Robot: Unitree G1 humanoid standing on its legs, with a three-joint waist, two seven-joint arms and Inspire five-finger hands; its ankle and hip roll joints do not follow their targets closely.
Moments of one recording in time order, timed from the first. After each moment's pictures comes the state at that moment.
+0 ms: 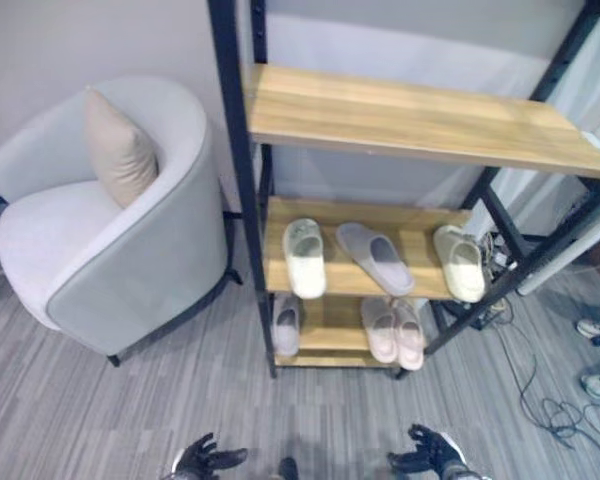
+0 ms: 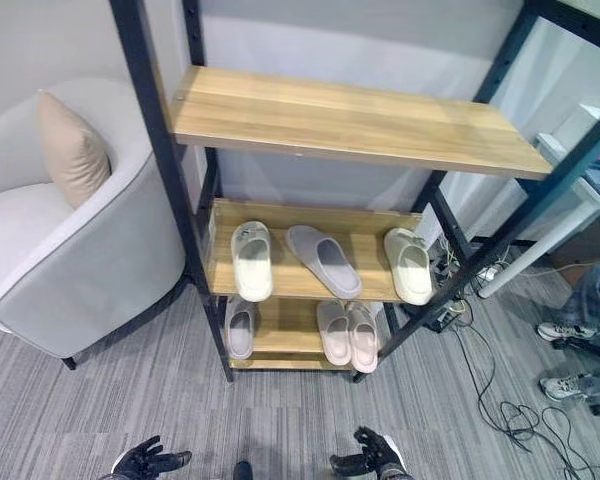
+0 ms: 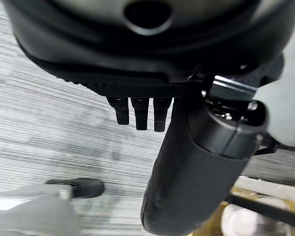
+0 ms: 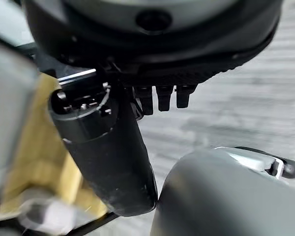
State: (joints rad) left arm -0.06 0.25 -0.08 1.29 -0.35 -0.15 0.08; right arm 0.08 -0.24 0.26 0.95 0.16 -0.13 -0.07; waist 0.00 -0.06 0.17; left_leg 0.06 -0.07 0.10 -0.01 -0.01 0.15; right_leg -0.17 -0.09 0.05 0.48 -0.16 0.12
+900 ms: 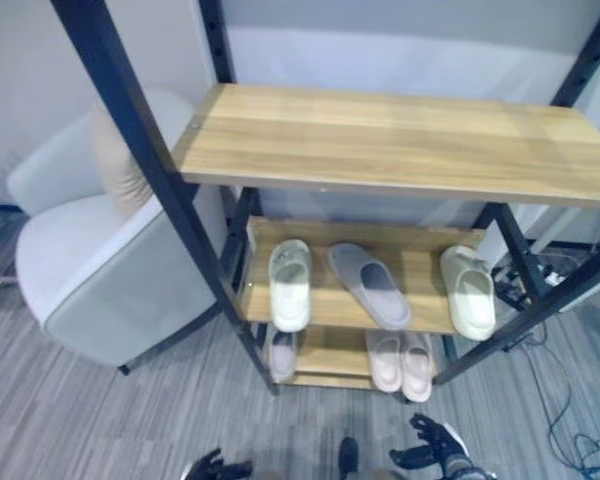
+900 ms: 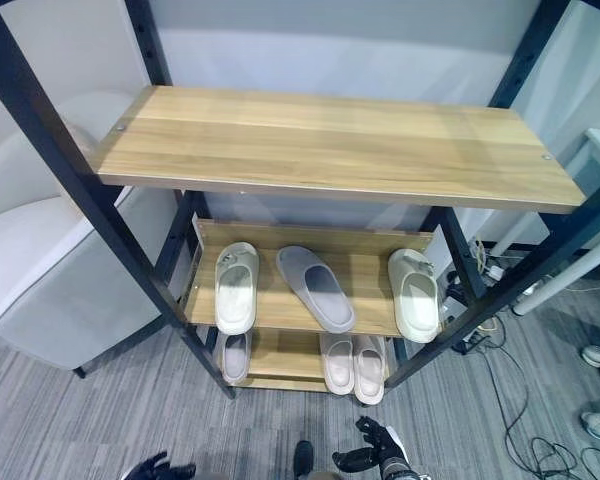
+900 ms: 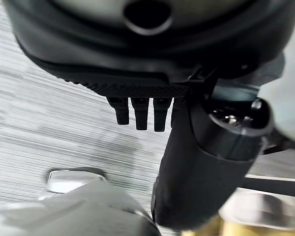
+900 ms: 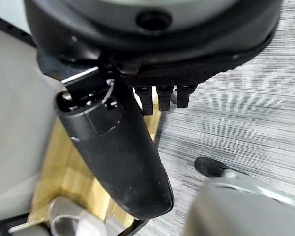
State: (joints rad) left arm -0.04 0.21 -0.10 1.30 -0.31 -0.16 0.09; right arm 0.07 -0.29 0.29 0.90 0.16 -0.14 -0.08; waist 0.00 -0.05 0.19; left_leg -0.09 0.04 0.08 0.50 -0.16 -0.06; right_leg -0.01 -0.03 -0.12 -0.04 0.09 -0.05
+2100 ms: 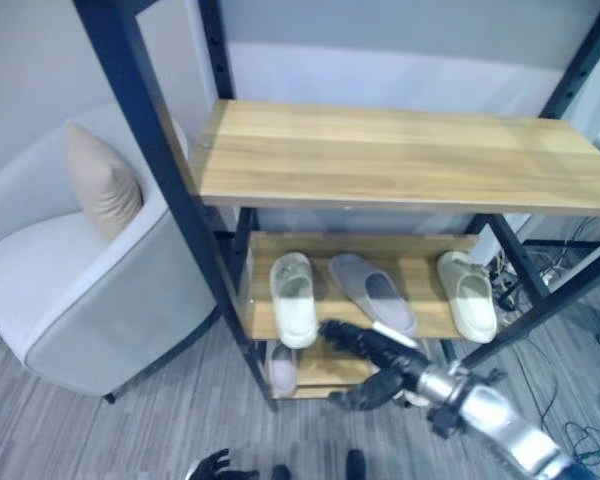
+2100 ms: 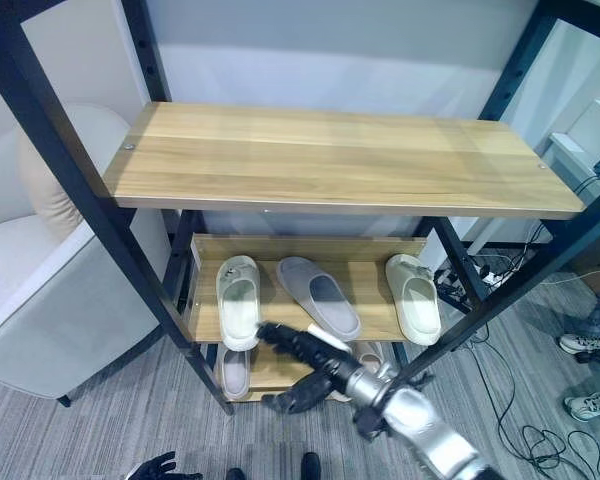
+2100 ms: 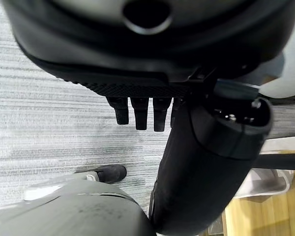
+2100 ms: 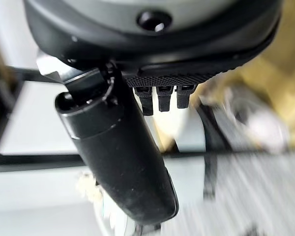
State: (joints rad) left arm 0.02 0.23 -0.12 1.29 -0.17 -0.16 0.06; right arm 0.05 -0.74 0.41 -0.13 0.42 -0.12 0.23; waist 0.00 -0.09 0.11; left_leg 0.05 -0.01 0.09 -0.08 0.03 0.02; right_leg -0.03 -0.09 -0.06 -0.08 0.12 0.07
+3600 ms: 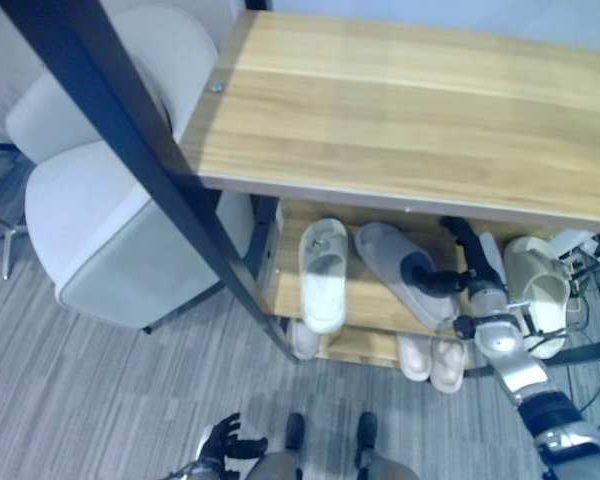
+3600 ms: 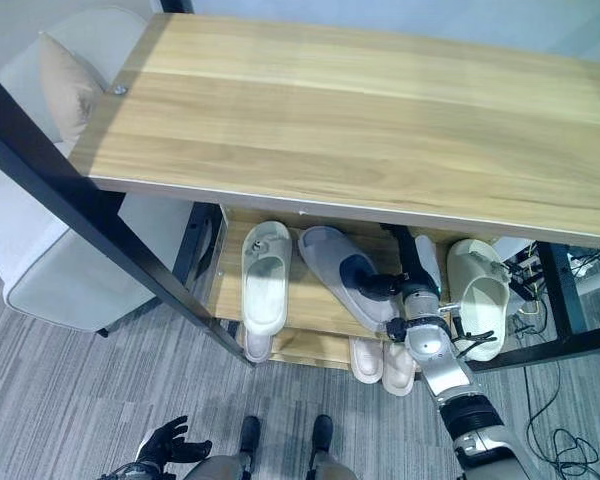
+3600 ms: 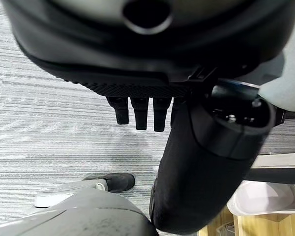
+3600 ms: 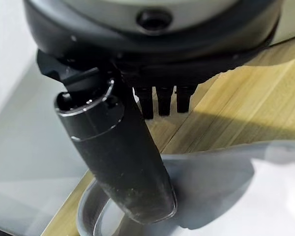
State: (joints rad) left arm -0.02 0.22 -0.19 1.20 -0.15 -0.20 0.12; right arm -0.35 -0.55 0.23 0.45 0.01 -0.18 -0.32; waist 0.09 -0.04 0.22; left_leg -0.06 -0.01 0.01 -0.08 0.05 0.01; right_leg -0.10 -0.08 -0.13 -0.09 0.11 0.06
